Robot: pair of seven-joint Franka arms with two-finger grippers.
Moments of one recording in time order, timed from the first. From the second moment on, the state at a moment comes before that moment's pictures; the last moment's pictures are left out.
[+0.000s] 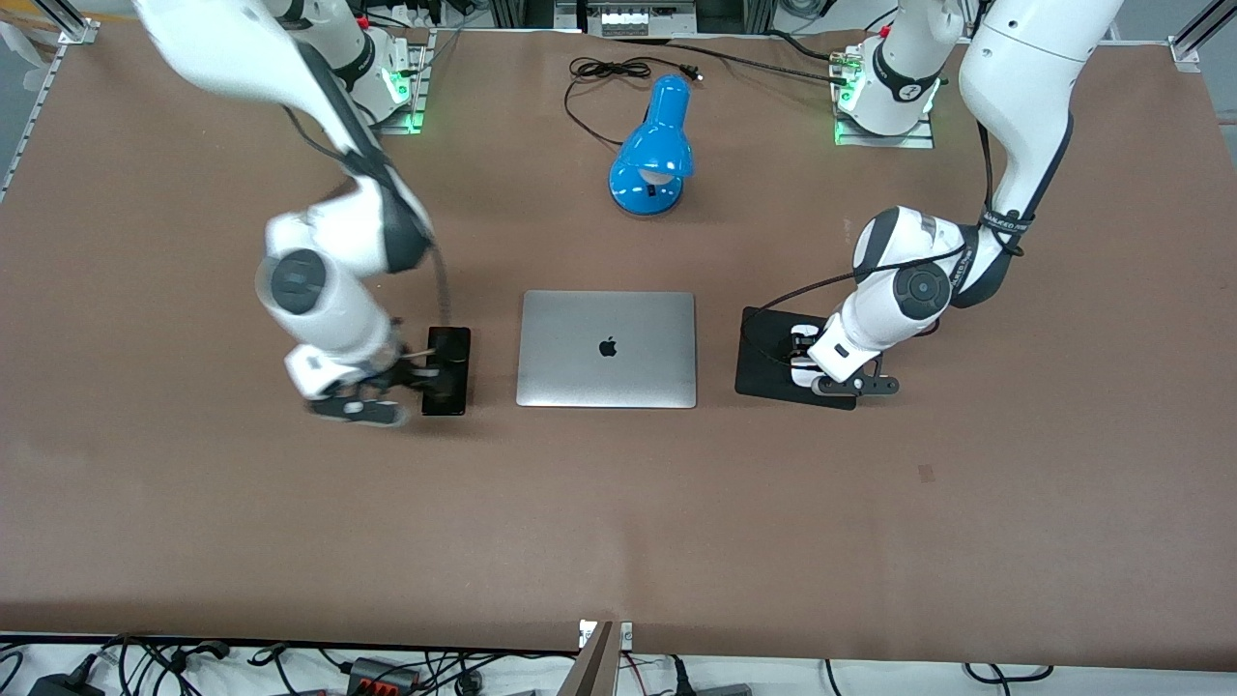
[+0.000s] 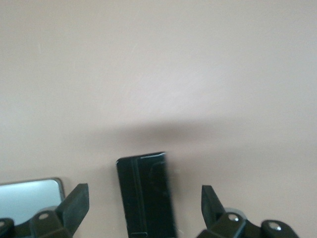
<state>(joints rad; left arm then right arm) -0.05 0.48 -0.26 -2.06 0.00 2.47 -0.32 0.25 0.43 0.02 -1.73 -0.04 2.25 0.49</state>
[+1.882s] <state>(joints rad) 0.06 0.28 -0.20 -1.24 0.09 1.39 -0.19 -0.17 0.08 0.04 -1.53 0.02 1.58 -0.03</state>
